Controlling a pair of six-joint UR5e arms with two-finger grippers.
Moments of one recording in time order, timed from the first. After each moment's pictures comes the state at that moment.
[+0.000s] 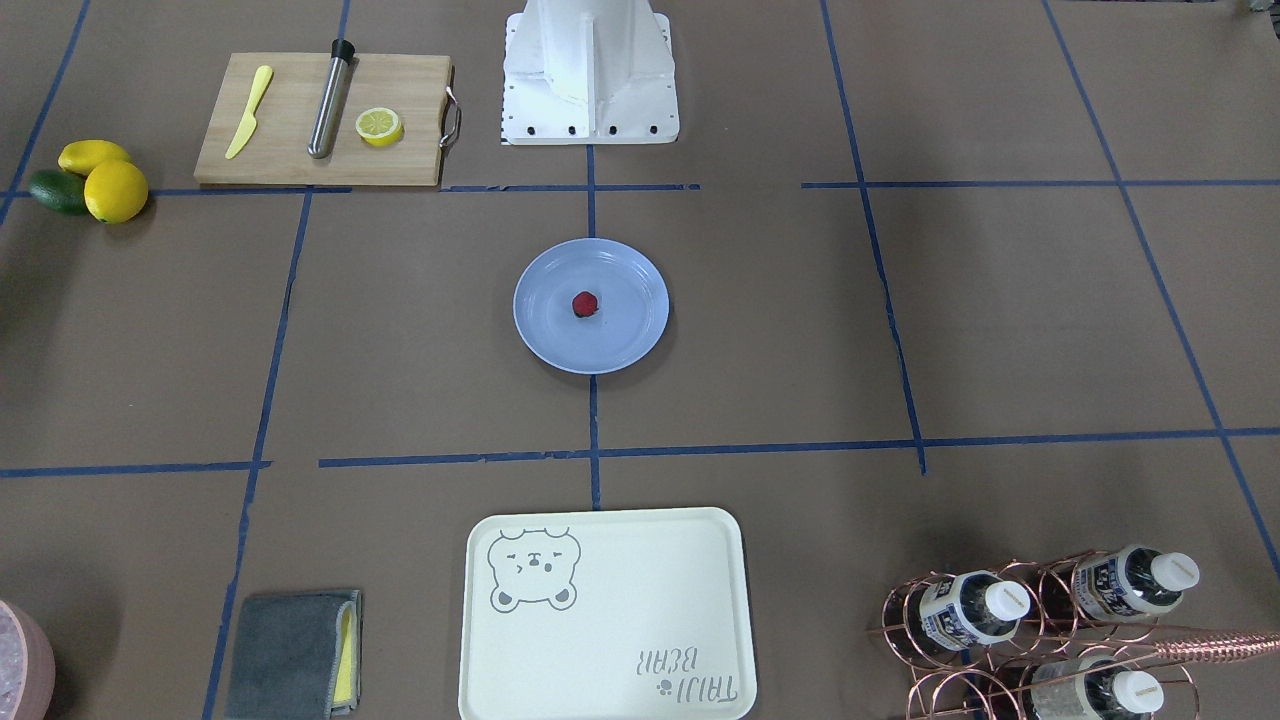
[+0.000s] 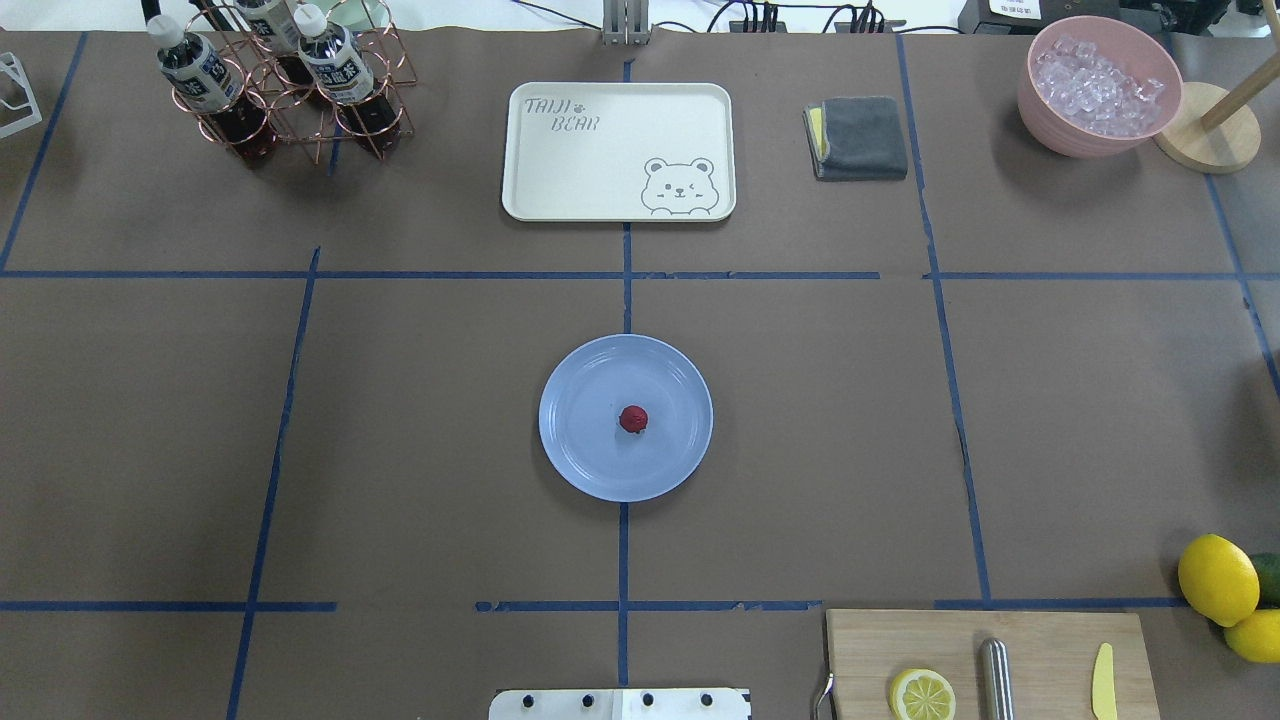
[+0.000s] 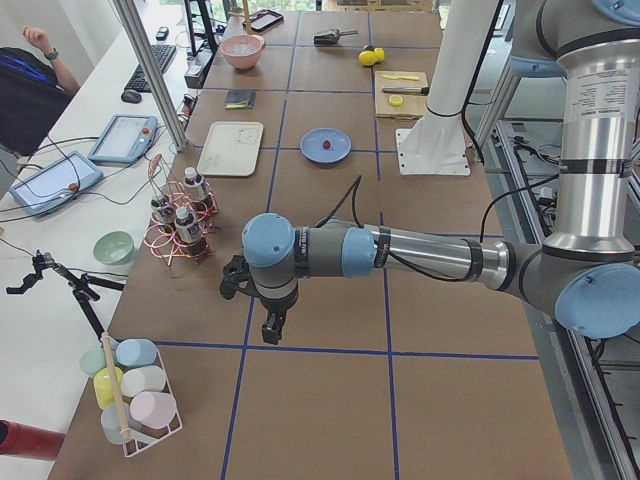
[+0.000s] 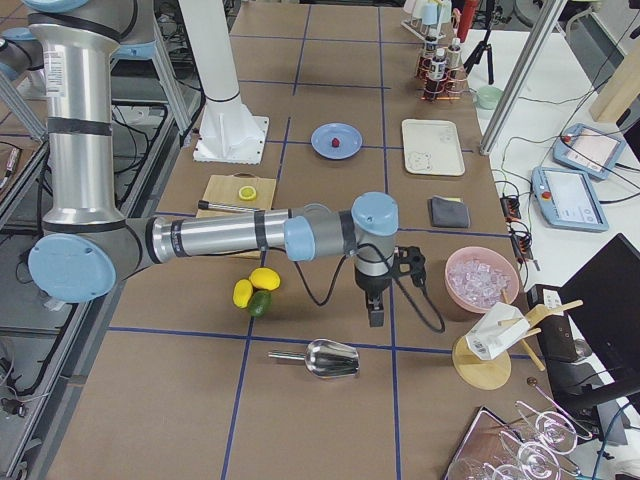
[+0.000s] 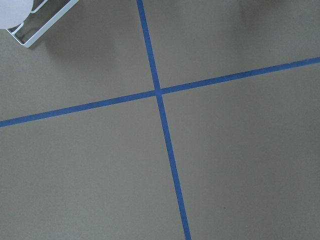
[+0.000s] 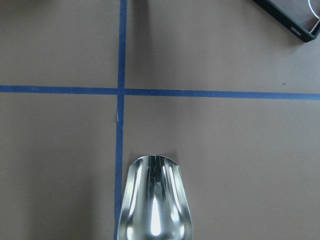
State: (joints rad) left arm -1.63 -1.54 -1.75 -1.42 -2.39 0.25; right arm 1.57 -1.72 1.70 -1.46 2.22 0.06
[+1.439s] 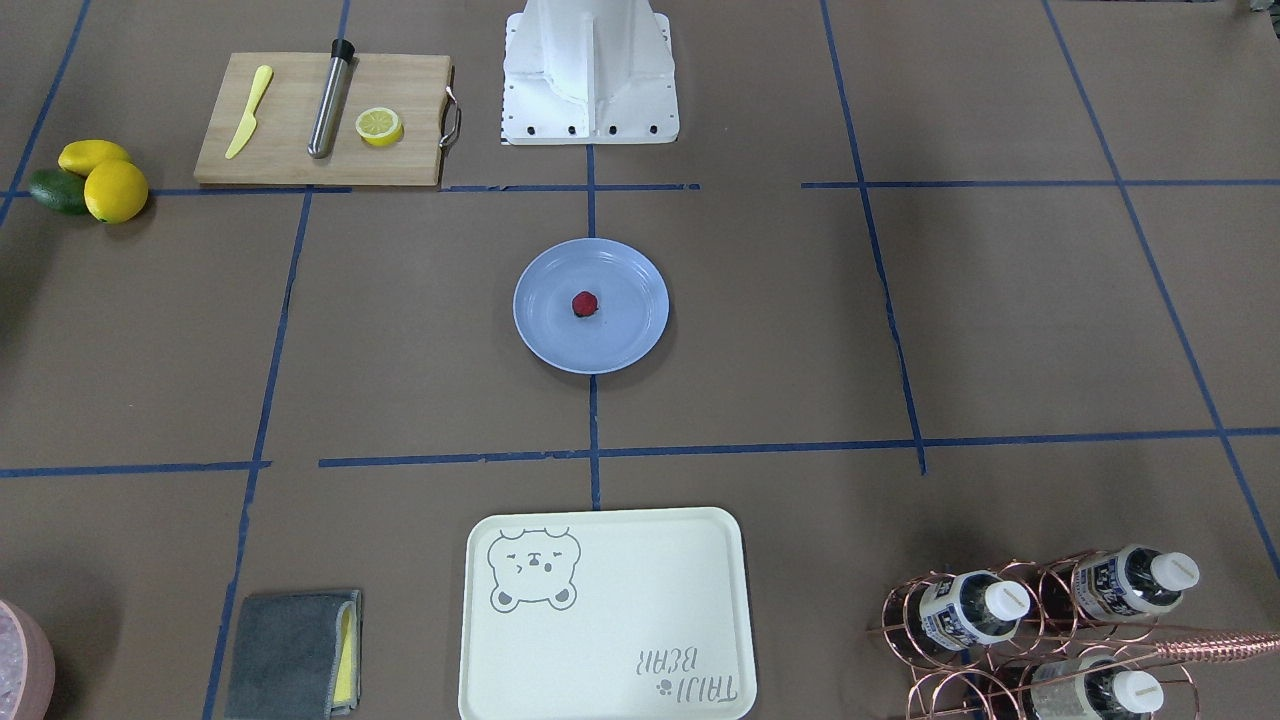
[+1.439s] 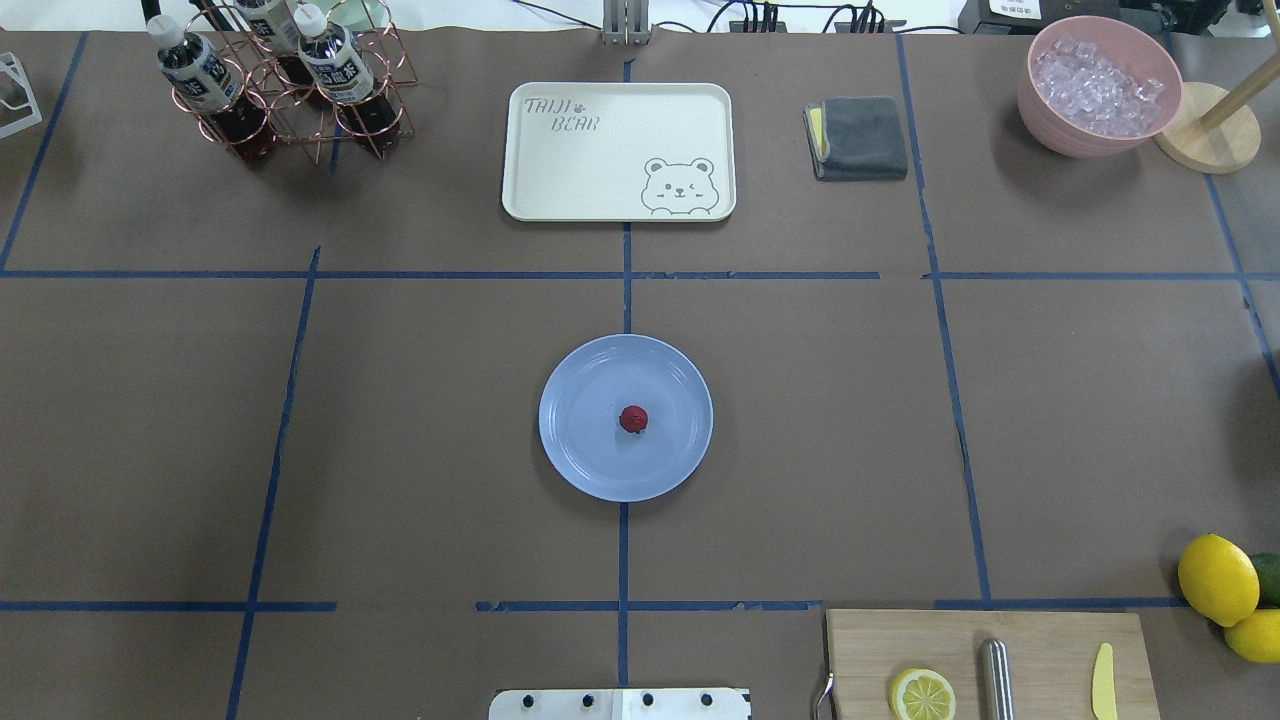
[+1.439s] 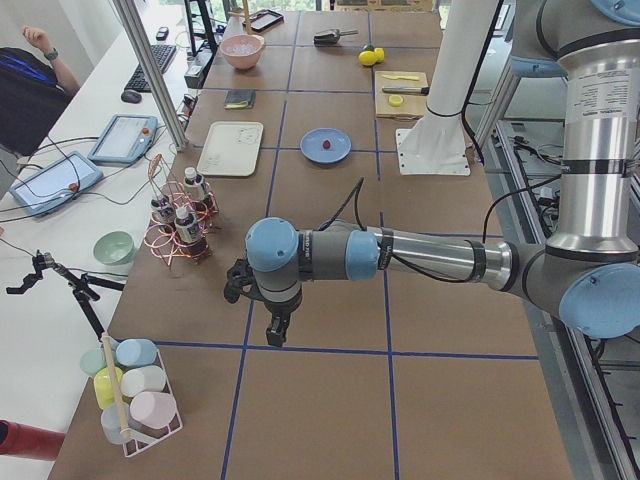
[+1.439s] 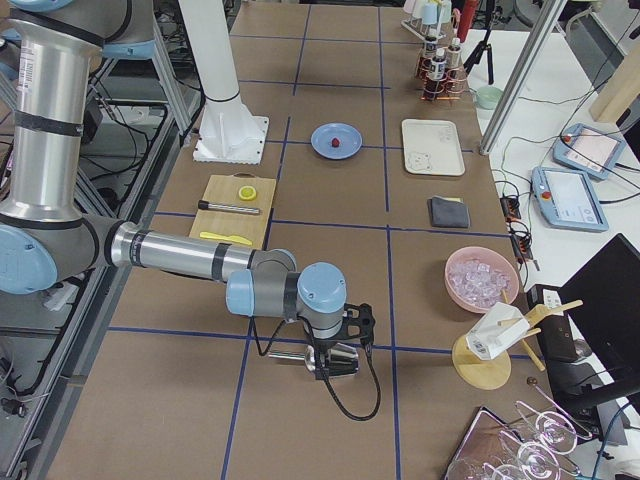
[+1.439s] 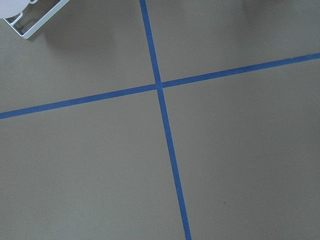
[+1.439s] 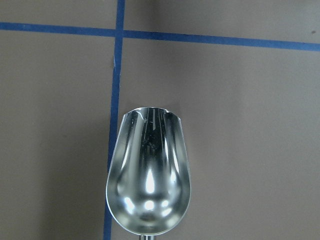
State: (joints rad) left arm -1.63 -1.52 -1.75 -1.42 -2.40 0.25; right arm 1.60 -1.77 1.66 -1.45 2.31 -0.06
